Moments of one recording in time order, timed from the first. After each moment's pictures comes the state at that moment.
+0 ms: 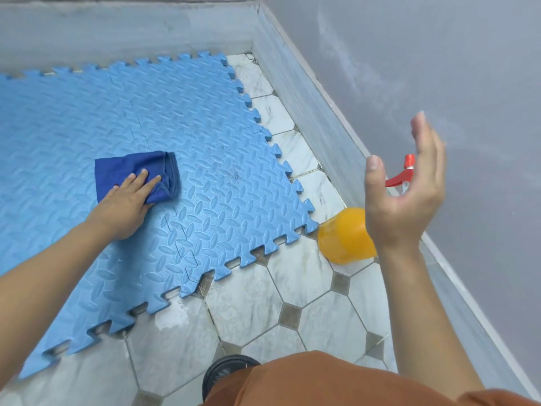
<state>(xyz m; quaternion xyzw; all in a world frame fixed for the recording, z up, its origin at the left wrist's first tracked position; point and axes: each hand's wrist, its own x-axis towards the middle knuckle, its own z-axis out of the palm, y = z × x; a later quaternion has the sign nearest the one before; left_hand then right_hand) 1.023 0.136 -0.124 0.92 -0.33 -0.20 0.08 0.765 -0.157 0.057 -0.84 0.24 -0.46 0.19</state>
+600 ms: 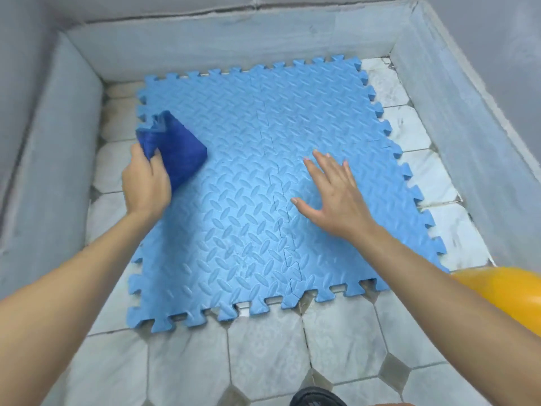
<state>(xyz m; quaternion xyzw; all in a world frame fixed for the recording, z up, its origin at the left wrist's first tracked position) 1.058 0.237 -0.071 0.93 0.12 0.07 0.35 0.943 -0.065 -0.094 -0.99 -0.01 -0.04 0.16</state>
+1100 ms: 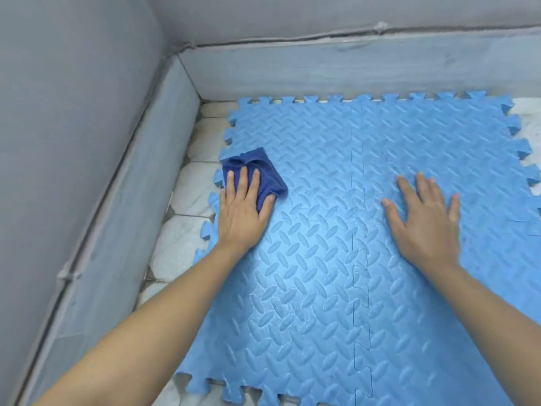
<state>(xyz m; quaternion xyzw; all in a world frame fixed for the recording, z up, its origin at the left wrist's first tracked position) 1.109 0.237 -0.155 0.99 0.00 -0.02 0.12 1.068 -0.077 -0.151 -0.98 0.10 -0.02 0.14</state>
